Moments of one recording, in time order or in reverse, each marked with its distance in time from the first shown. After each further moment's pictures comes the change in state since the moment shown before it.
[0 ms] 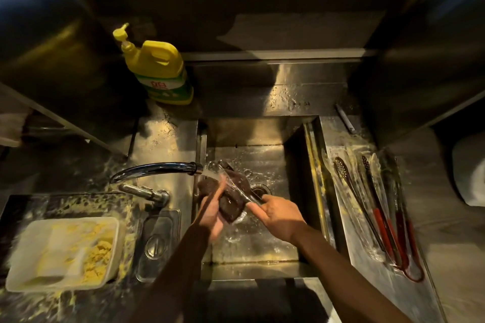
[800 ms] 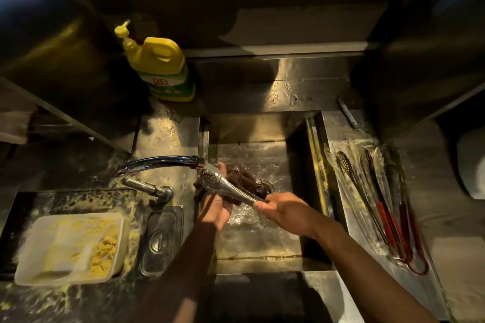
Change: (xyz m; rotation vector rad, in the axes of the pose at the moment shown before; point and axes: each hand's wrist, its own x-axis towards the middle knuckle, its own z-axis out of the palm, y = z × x) left_hand 0.012 0.002 0.008 0.082 0.131 0.152; right_hand -0.019 0.000 -0.026 0.232 -0.153 -0.067
